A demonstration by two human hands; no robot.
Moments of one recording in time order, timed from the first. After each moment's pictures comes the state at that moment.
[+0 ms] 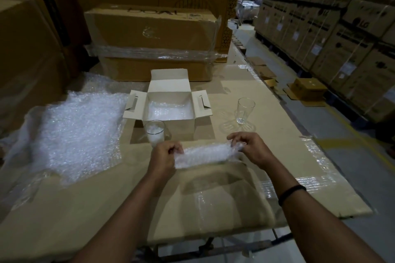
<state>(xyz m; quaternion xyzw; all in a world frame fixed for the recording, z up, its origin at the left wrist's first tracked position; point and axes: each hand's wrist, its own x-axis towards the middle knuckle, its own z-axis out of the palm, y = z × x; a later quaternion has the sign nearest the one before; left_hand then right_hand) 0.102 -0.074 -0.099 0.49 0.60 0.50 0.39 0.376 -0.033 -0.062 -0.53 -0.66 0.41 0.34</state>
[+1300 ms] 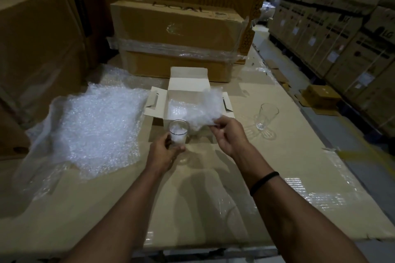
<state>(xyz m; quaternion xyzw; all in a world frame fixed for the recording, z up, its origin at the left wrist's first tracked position) 0.030 -0.051 -0.114 0.49 0.62 0.49 0.37 0.217 0.000 -0.024 -0.44 -0.24 0.69 0.52</state>
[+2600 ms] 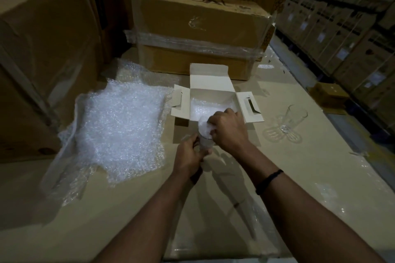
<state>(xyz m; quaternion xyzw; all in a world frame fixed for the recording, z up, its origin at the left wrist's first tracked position) 0.022 -0.045 -0.117 0.51 0.57 0.50 0.39 0.138 -0.003 -0.011 -0.53 -0.84 -0.06 0.08</state>
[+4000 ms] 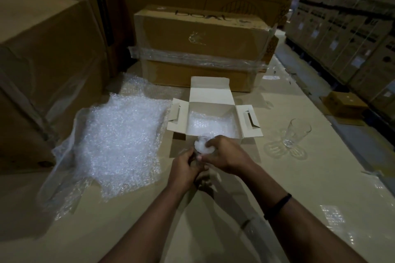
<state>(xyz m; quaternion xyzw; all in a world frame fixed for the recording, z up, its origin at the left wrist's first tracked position) 0.026 -0.044 -0.110 0.53 0.60 0.48 0.36 0.163 -0.003 -0.019 -0.52 -0.81 0.25 0.11</state>
